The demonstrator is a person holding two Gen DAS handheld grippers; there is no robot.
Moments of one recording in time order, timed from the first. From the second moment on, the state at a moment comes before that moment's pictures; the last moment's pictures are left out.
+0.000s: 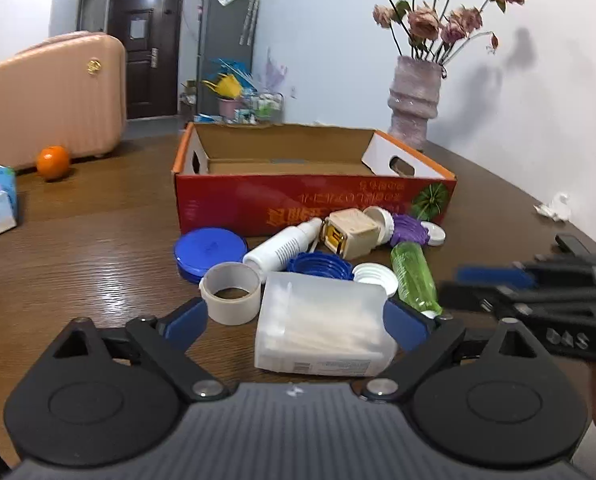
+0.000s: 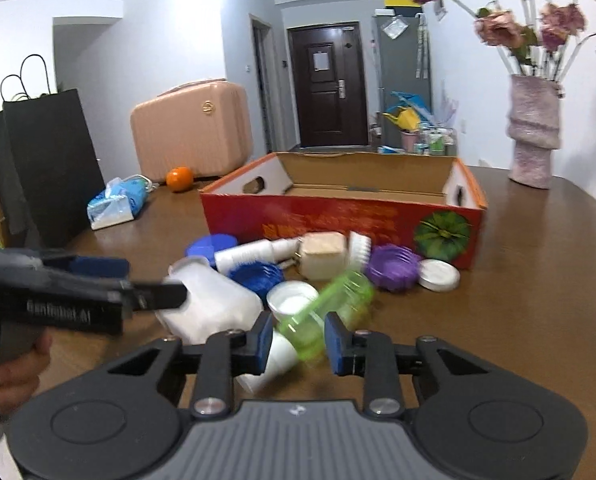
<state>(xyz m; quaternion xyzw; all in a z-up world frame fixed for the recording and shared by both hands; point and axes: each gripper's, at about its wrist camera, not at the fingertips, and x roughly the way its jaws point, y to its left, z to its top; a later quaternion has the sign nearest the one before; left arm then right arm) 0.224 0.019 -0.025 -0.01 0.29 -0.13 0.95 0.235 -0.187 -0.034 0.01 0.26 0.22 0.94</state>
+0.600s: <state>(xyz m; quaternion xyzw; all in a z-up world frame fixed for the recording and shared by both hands) 0.235 0.049 -0.031 -0.13 0.35 -0.20 0.91 0.248 -0.173 -0.044 0.07 0.29 0.27 0.91</state>
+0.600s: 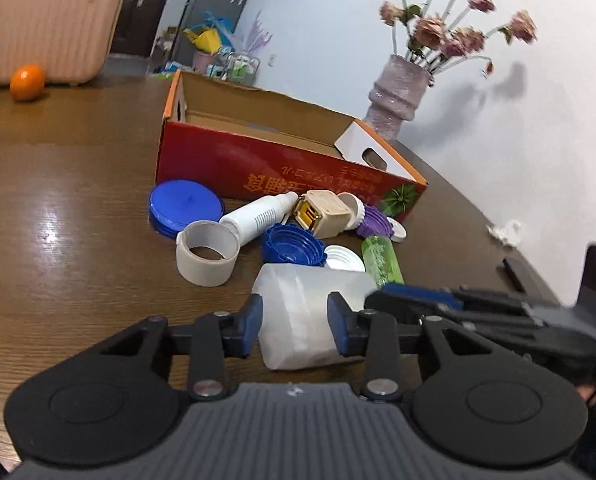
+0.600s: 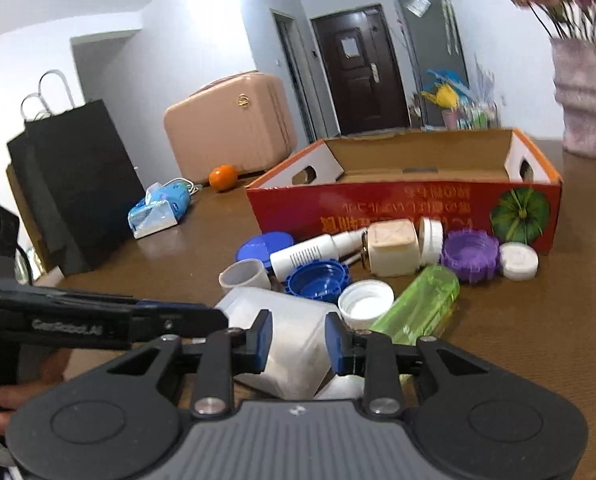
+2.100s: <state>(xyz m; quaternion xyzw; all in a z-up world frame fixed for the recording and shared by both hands) 0.570 0.001 0.013 -0.09 0.41 -0.16 0.89 0.583 -0.194 -0.009 0.12 0.36 0.16 0.91</state>
